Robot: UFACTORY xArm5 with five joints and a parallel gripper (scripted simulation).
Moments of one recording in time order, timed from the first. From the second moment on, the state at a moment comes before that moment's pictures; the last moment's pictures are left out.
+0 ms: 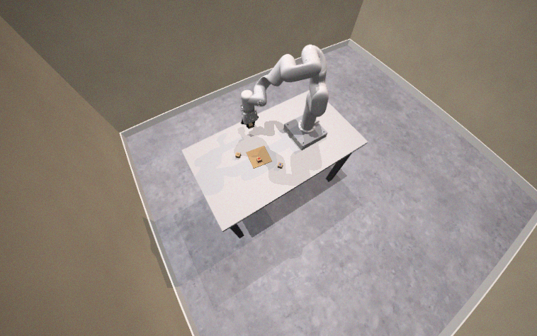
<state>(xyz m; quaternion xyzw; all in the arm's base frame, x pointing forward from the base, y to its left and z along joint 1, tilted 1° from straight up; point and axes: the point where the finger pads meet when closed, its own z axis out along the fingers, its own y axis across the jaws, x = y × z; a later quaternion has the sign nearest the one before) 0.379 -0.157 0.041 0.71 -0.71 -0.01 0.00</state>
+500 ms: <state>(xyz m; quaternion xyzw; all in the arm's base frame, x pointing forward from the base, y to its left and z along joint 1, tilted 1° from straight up) 0.379 -0.157 0.035 0.82 -0.57 -0.01 0.00</state>
